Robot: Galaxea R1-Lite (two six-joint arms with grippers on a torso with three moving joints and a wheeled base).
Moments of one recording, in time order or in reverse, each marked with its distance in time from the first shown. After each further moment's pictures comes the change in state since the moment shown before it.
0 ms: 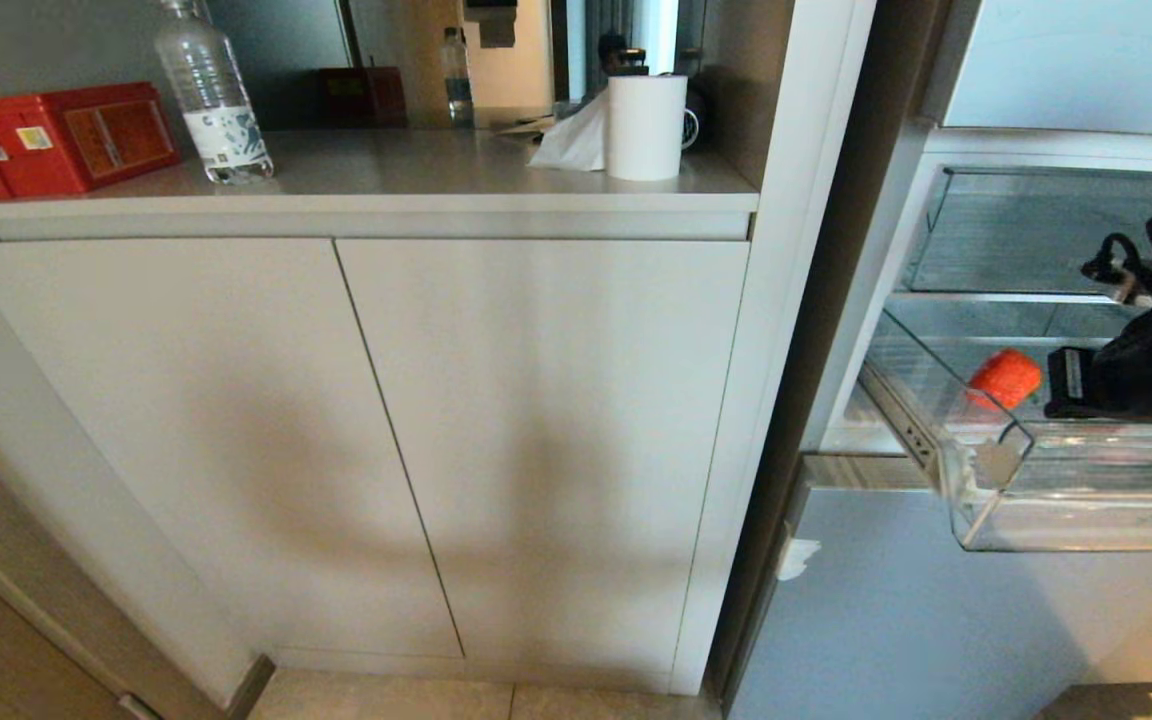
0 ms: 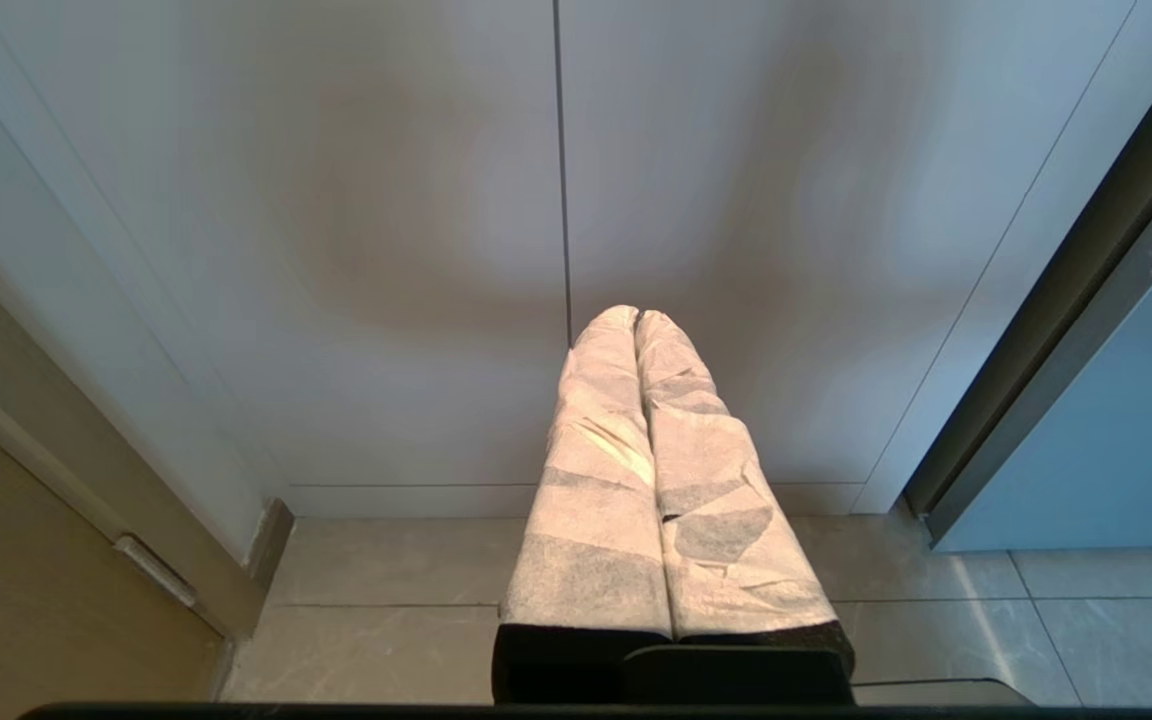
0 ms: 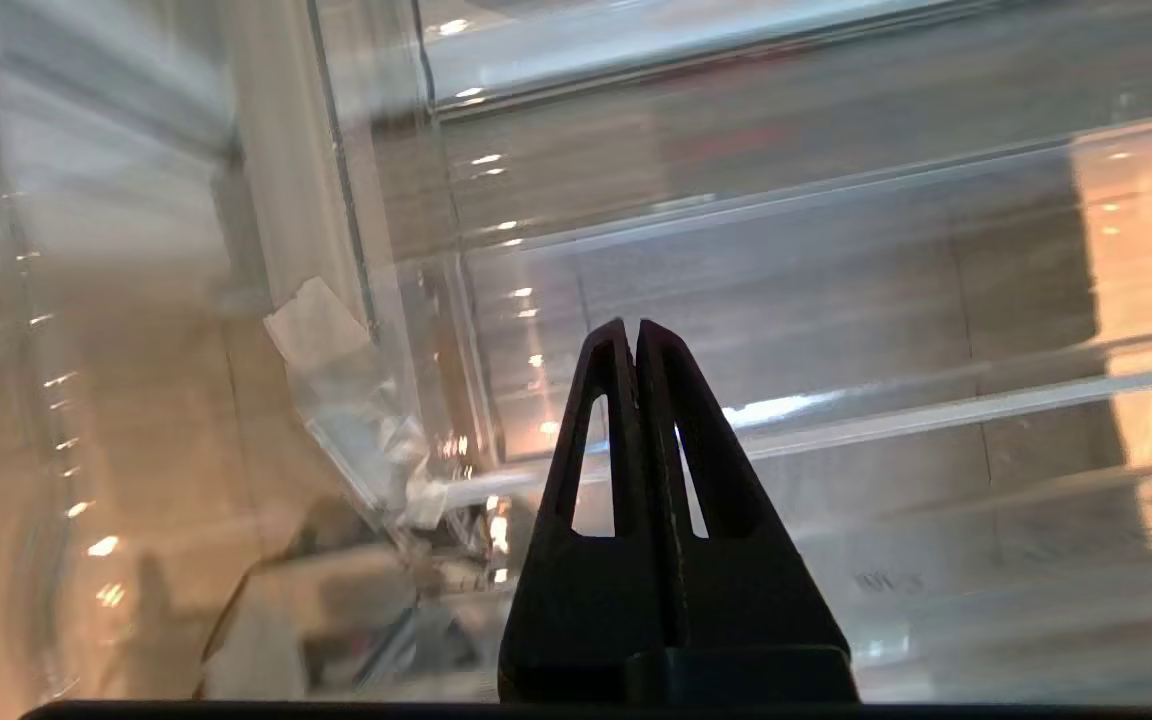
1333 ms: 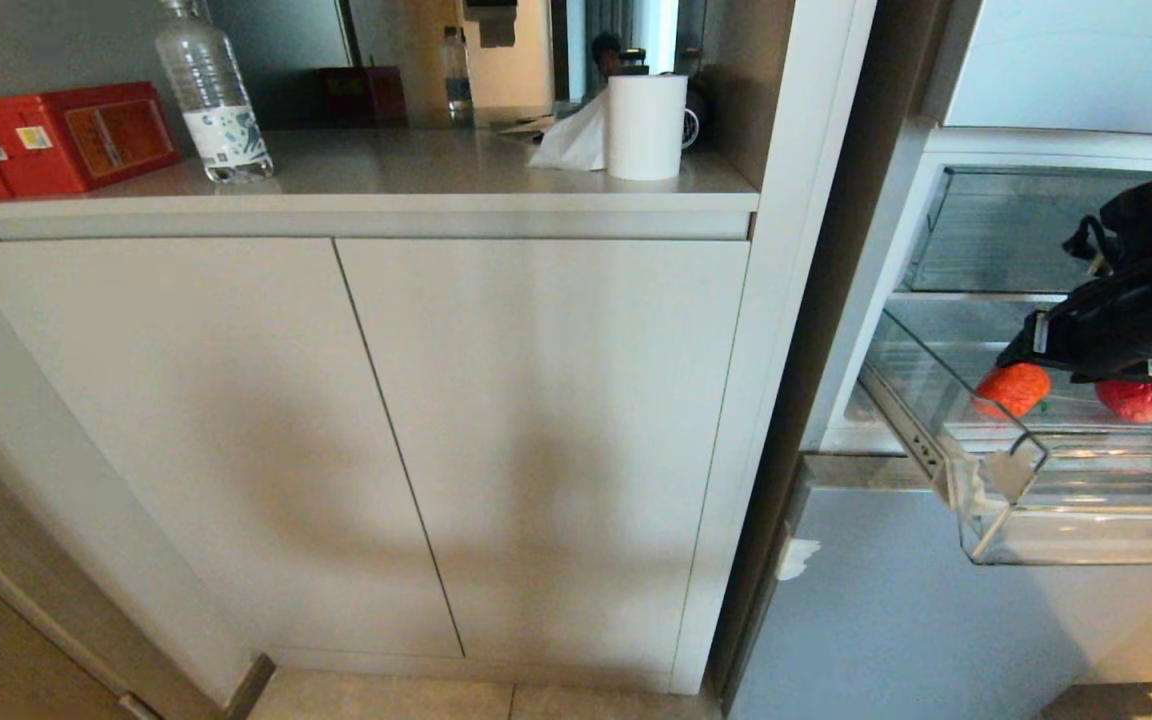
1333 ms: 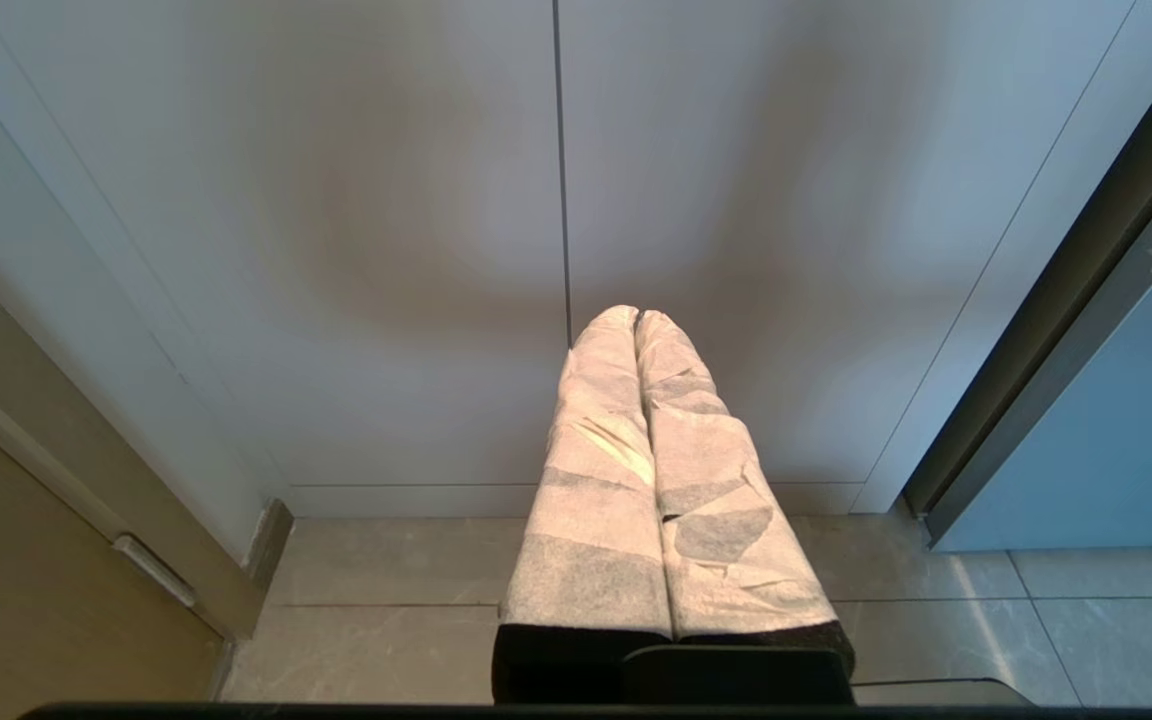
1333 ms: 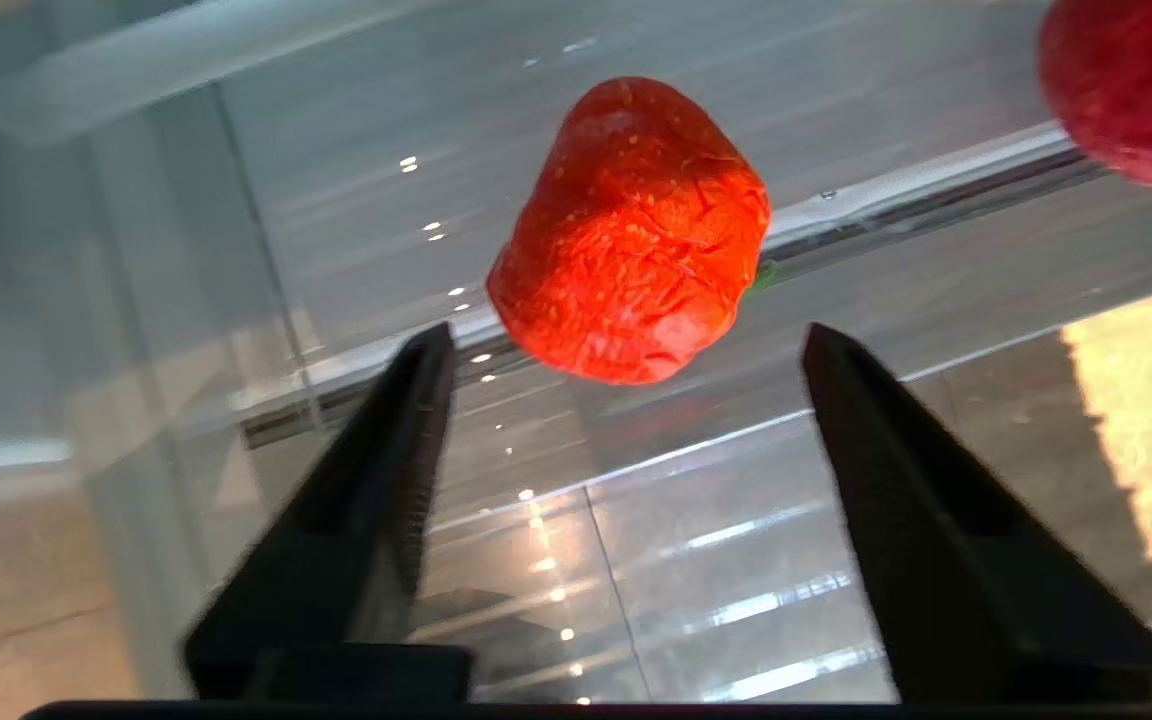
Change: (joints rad) left arm 0.000 0.000 0.000 0.000 0.000 0.000; right arm -0.067 0.312 -0.380 -0.012 -0.053 0.045
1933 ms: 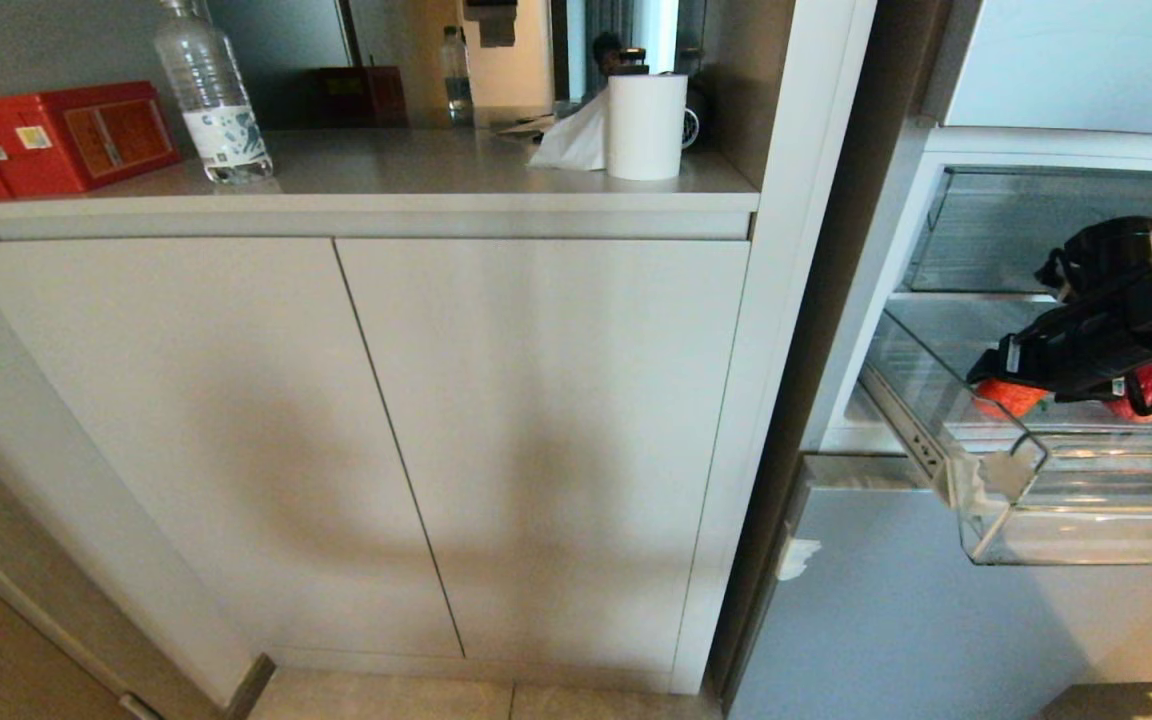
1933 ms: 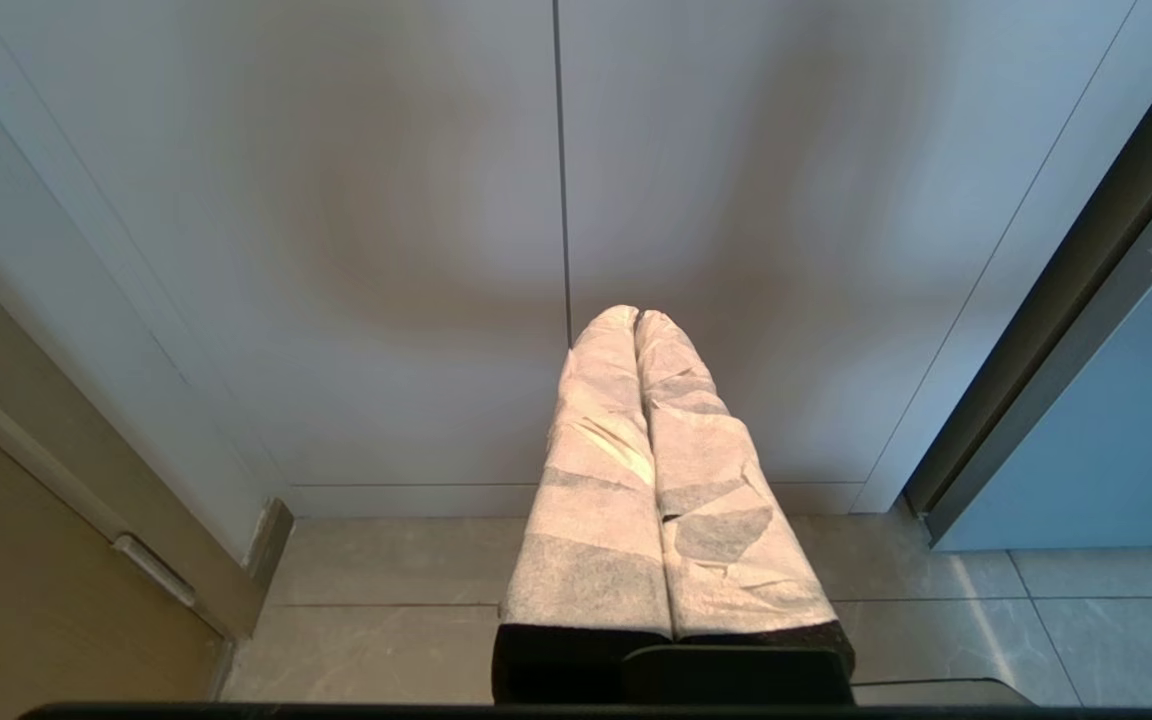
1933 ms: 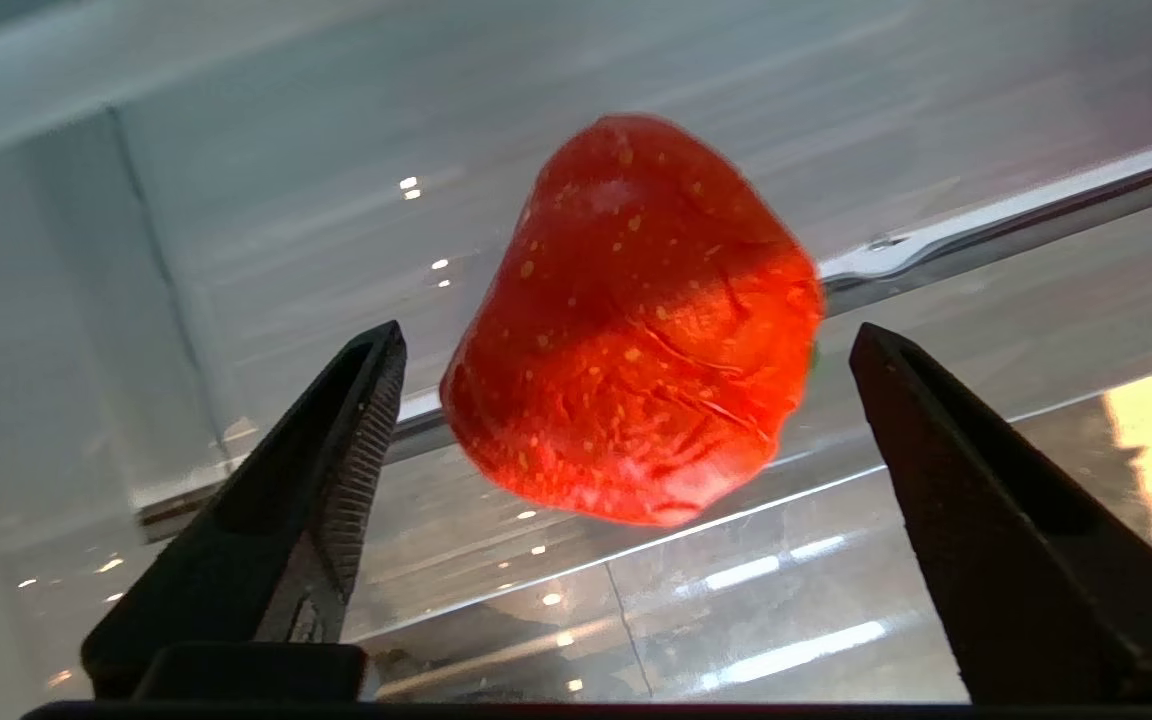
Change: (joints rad) left arm 0.000 0.000 0.000 0.000 0.000 0.000; right arm -0.009 0.119 -0.045 -0.051 0.003 0.003
